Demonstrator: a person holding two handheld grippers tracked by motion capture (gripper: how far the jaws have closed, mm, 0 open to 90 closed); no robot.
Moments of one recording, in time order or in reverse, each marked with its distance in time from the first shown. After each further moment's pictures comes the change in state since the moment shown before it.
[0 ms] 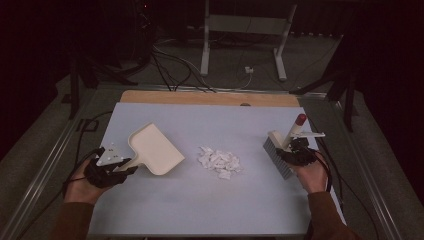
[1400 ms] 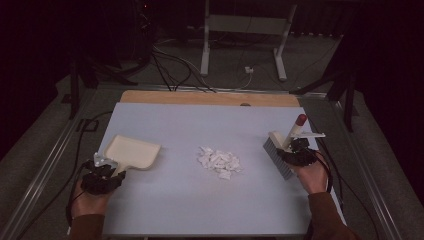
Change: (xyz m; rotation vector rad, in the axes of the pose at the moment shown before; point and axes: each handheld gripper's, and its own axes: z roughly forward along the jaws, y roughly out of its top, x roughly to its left) left arm -0.006 -0.038 0.016 0.100 0.267 -0.483; right arm 0.000 -0.001 -0.001 0.003 -0.010 -0.008
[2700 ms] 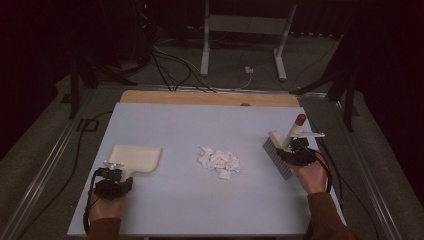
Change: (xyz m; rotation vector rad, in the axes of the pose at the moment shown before) left arm -0.024 -0.015 0.029 0.084 0.083 -0.151; right arm 0.001 0.001 0.000 0.002 -0.005 0.005
